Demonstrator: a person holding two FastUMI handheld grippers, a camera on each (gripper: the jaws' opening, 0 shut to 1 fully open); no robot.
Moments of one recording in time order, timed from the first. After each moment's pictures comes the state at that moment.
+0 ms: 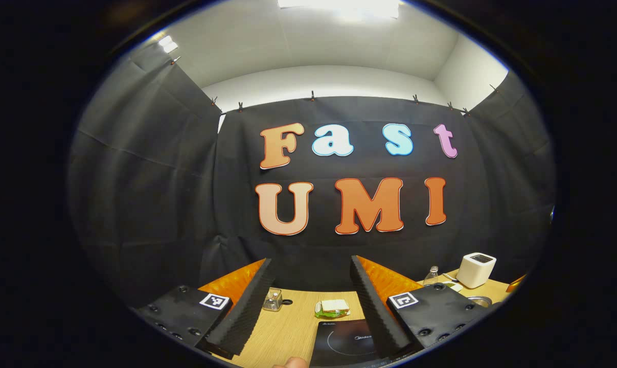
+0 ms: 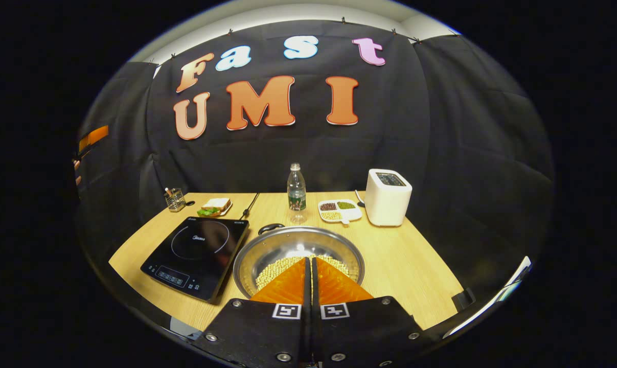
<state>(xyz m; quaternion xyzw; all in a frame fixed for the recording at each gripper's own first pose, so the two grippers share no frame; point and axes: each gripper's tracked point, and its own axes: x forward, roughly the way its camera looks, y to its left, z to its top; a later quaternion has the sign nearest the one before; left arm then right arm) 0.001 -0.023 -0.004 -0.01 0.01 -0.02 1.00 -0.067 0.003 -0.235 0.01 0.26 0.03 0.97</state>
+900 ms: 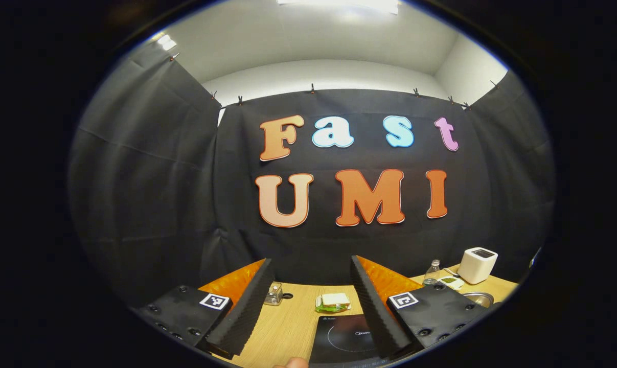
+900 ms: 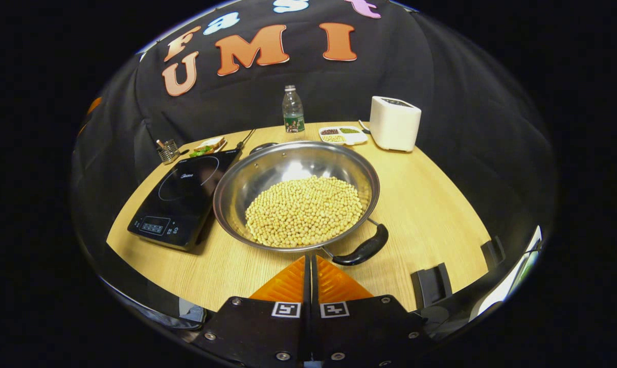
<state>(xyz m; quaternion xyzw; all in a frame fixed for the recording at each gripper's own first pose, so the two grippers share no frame) 0.002 -0.024 -0.024 0.00 0.03 -0.02 1.00 -0.120 0.009 -0.358 0.03 0.41 0.04 0.91</state>
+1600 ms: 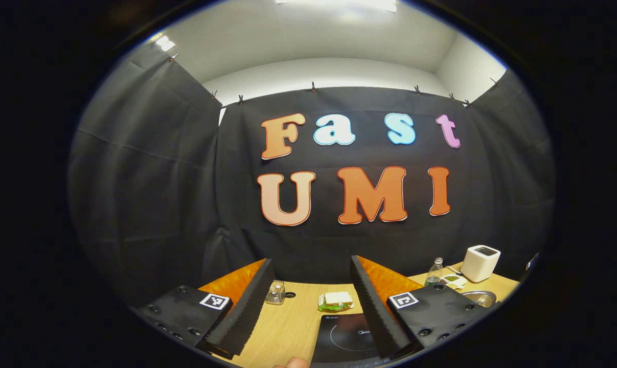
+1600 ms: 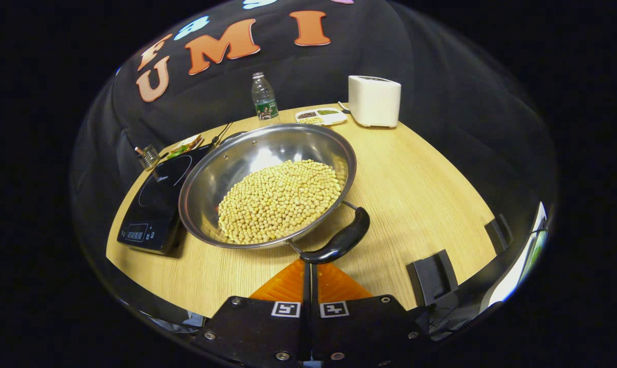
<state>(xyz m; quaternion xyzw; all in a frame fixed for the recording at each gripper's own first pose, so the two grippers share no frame) 0.005 -0.021 -0.025 0.00 0.04 -0.01 1.00 -0.118 -0.020 -0.381 0.10 0.44 -0.01 0.89</state>
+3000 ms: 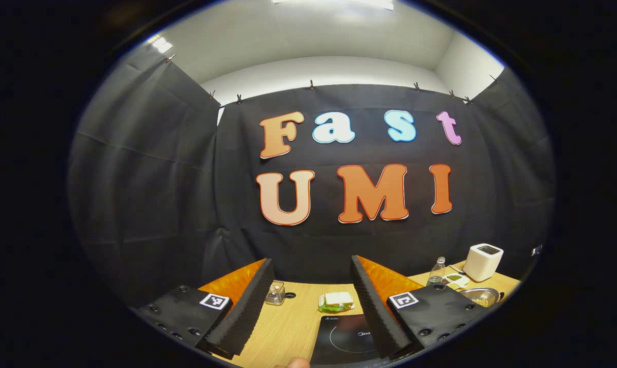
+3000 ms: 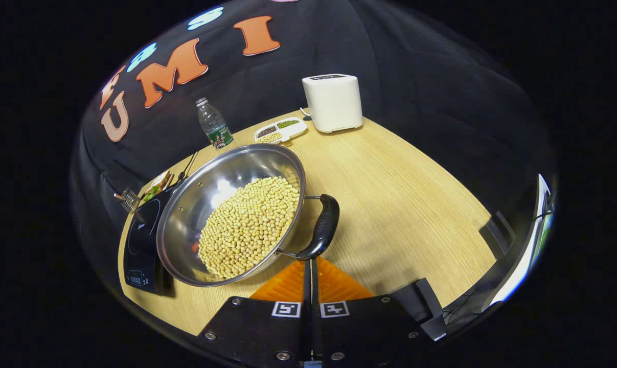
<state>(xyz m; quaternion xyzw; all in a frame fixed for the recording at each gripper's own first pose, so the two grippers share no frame) 0.018 -0.030 -0.027 0.01 0.04 -0.01 1.00 -0.067 -0.081 -0.386 0.14 0.43 -0.08 0.89</state>
